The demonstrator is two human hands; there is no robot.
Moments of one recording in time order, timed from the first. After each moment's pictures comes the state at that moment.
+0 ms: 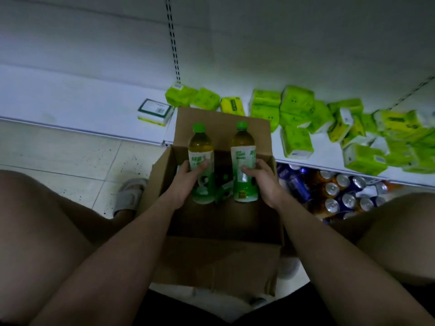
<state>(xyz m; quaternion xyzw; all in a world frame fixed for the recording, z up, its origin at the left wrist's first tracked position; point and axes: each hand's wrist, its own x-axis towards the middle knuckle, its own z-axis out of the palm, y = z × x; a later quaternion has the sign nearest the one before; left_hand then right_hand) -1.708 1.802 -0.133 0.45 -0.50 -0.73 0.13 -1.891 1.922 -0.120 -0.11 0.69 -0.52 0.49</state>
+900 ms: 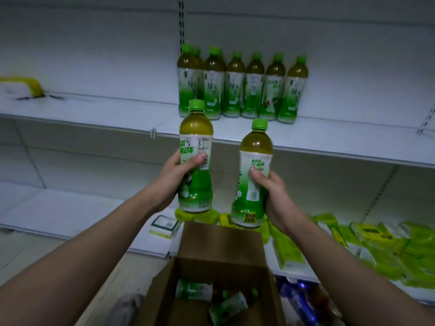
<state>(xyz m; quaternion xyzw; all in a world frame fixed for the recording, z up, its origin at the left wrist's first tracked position) -1.712 1.765 0.177 0.19 -0.65 -0.65 0.34 -1.886 1.902 0.157 -0.35 0.51 -0.69 0.38</state>
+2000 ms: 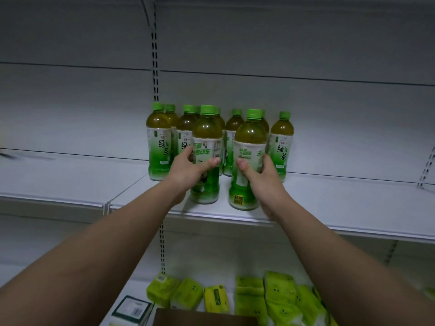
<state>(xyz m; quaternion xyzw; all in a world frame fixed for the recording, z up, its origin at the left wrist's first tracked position) -1.873 1.665 0.284 0.25 -0.69 -0.53 0.42 -2.001 1.777 0.269 -0.39 0.59 -0.68 0.16</state>
